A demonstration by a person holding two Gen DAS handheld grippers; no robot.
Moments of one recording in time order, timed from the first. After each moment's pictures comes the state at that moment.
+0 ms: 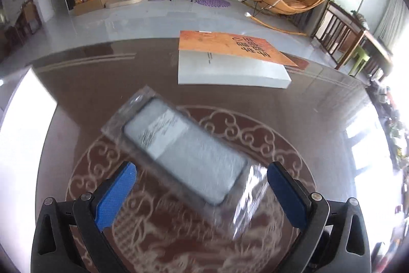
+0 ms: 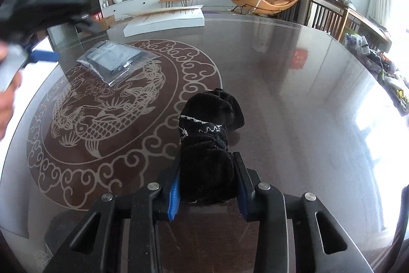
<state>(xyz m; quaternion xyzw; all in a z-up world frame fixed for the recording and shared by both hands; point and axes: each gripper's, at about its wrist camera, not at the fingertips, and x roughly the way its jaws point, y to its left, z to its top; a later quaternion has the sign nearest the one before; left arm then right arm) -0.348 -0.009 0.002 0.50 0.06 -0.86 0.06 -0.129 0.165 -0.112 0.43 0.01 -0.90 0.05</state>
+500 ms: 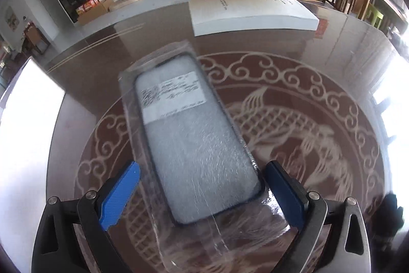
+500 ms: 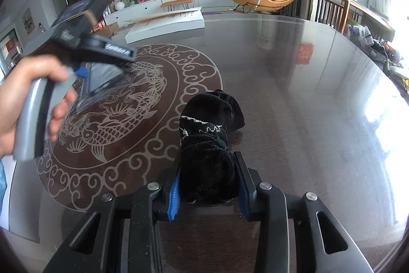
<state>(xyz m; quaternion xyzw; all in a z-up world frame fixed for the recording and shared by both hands) -0.306 -0.023 -0.060 0.53 -0.03 -0.84 0.08 -0.125 0.172 -0.111 0.43 -0.01 -0.90 0.06</state>
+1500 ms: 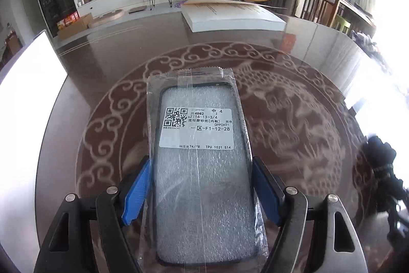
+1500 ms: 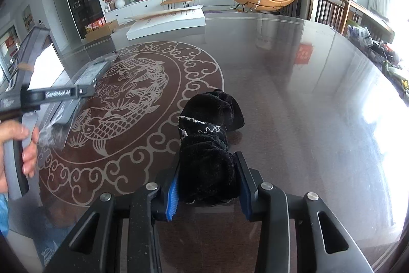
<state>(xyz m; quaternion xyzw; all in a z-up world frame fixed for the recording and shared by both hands) -0.202 -0.055 -0.061 0.47 -0.01 -0.88 -0.02 -0.114 0.170 -0.110 0.43 -0.01 -0.90 0.06</state>
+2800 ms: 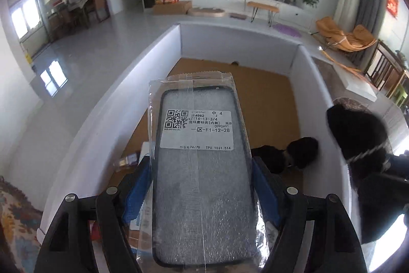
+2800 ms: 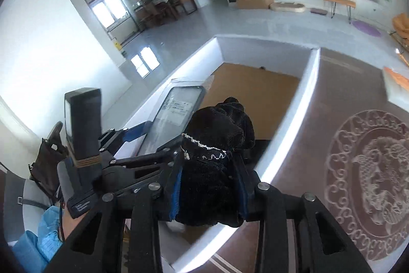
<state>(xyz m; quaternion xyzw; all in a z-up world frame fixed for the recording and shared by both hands) -0.010 -0.380 0.036 0.45 0.11 -0.86 0.21 -0.058 -0.239 0.020 0.48 0.03 -0.75 0.45</state>
